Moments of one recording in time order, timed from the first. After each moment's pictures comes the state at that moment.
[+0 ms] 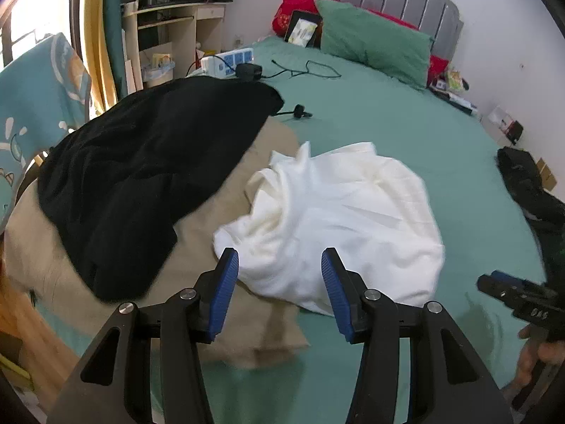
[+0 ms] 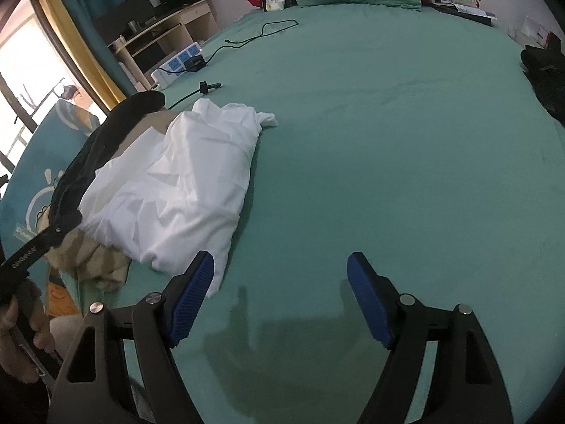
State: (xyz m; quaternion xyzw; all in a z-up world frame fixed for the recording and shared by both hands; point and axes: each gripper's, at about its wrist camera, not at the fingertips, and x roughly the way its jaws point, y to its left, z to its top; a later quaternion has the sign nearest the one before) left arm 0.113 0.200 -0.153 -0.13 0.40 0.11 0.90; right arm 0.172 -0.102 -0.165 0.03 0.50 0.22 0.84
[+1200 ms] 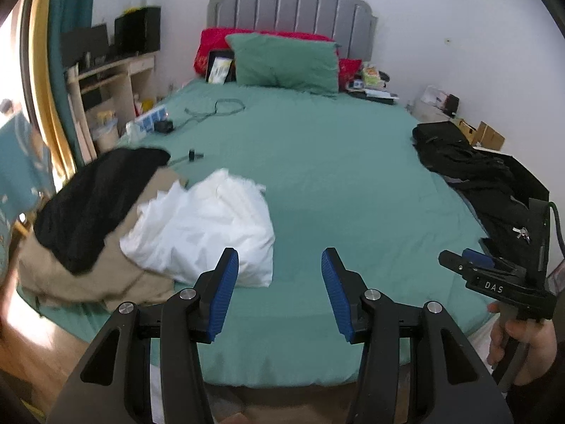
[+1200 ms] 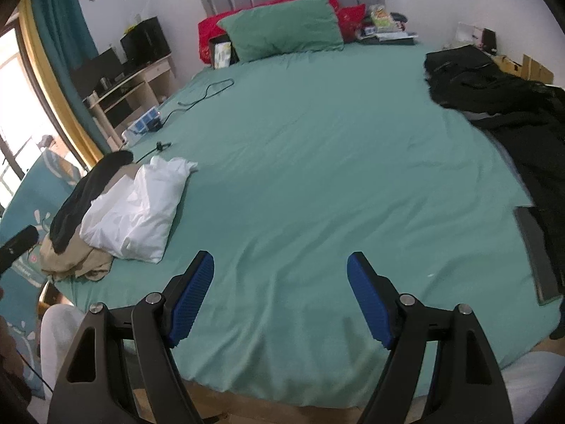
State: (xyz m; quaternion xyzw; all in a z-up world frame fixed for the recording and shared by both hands) left arm 0.043 0.031 -0.052 -0.04 0.35 0.00 0.94; right arm 0.087 -0.258 -0.102 0.07 0.42 0.13 0.90
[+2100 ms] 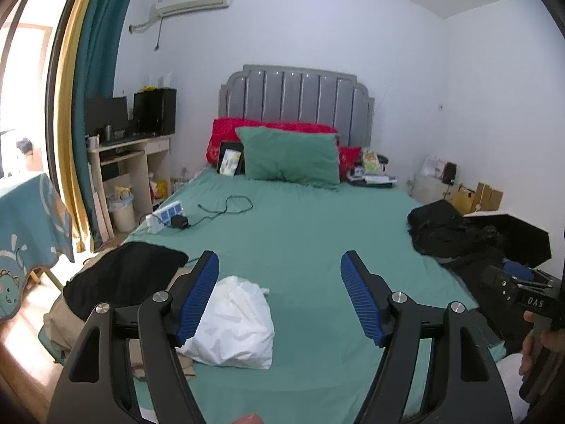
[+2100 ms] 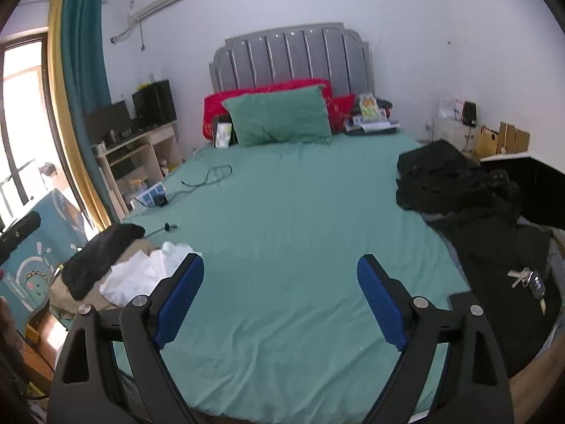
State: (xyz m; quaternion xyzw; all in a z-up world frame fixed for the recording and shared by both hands) left arm 0.008 0.017 0.054 -0.03 0.17 0.03 0.98; right arm 0.047 -0.293 0.035 0.04 0.27 0.11 0.96
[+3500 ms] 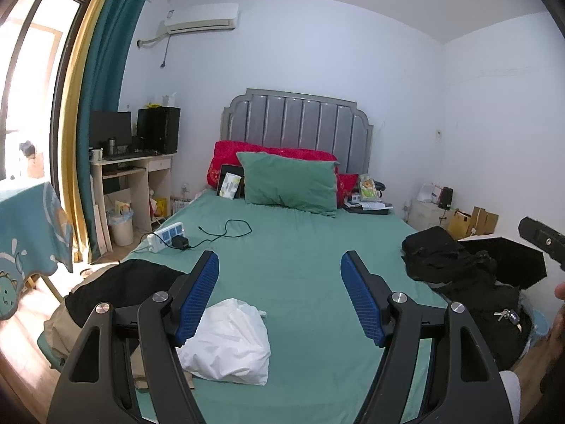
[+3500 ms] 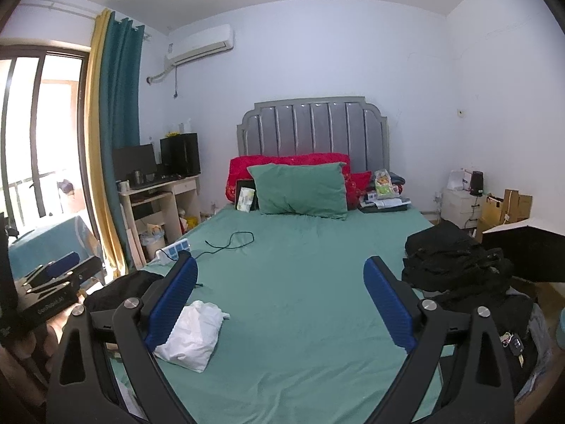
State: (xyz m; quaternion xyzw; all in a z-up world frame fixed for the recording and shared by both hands) left arm -0.009 0.016 0.079 -0.05 0.13 0.03 0.99; right arm -0.005 -0.261 0.111 0.02 0.14 0.14 0.98
